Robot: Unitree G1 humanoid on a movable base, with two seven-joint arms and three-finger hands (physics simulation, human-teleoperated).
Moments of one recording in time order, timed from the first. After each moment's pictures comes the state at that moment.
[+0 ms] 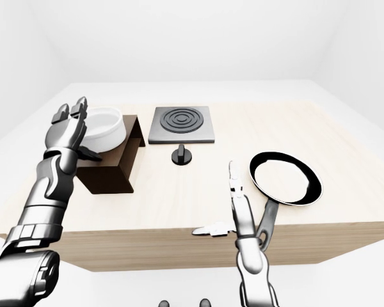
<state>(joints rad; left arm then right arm) -0.71 0.40 0.11 0.54 0.99 0.09 0.02 0.21 -0.02 0.00 -0.24 -0.20 -0.09 0.06</state>
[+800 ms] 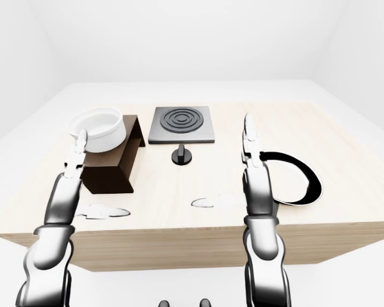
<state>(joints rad) 0.07 0.05 0.09 -0.55 0.53 0.08 -0.15 0.05 -0.02 -0.03 -0.60 -0.21 0.09 0.06</state>
